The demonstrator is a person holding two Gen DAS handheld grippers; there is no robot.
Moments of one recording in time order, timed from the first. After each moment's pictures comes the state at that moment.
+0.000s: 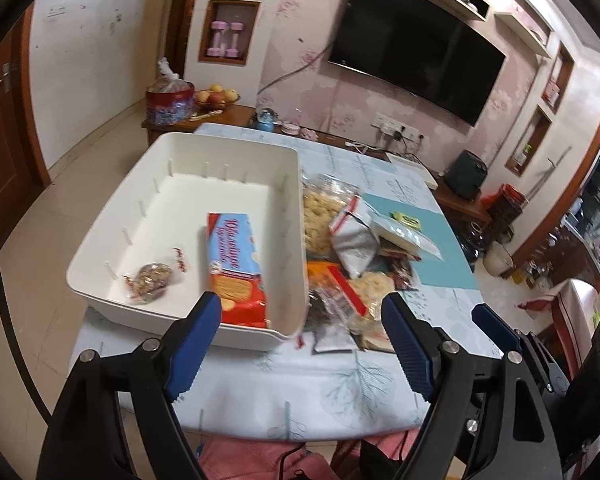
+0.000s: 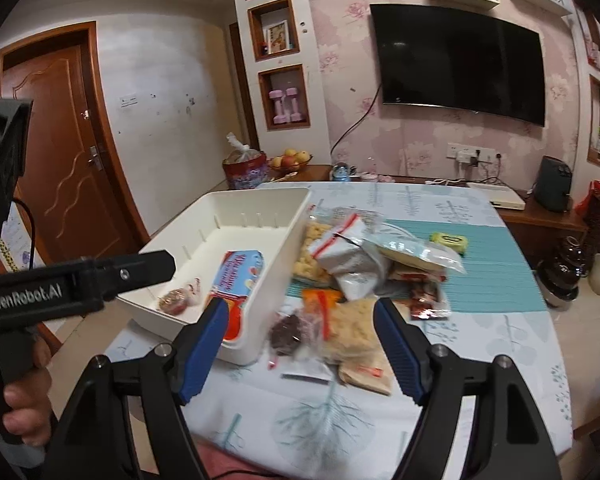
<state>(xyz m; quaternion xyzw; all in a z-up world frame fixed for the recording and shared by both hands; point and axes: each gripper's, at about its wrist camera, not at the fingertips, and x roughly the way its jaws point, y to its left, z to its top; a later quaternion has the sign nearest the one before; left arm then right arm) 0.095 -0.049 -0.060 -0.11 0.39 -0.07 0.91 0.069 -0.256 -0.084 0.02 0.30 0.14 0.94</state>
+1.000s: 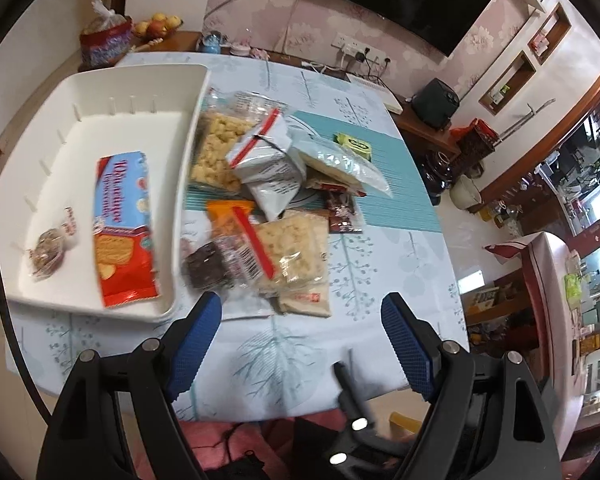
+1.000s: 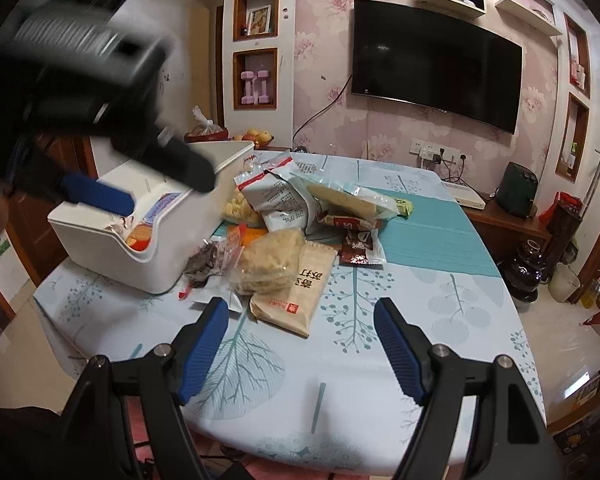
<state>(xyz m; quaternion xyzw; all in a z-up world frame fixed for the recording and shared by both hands) 0.156 -0.136 -0.087 -0.12 0.52 -0.15 0.83 0.045 -0.294 -0.151 -0.04 0.30 0.08 0.95</state>
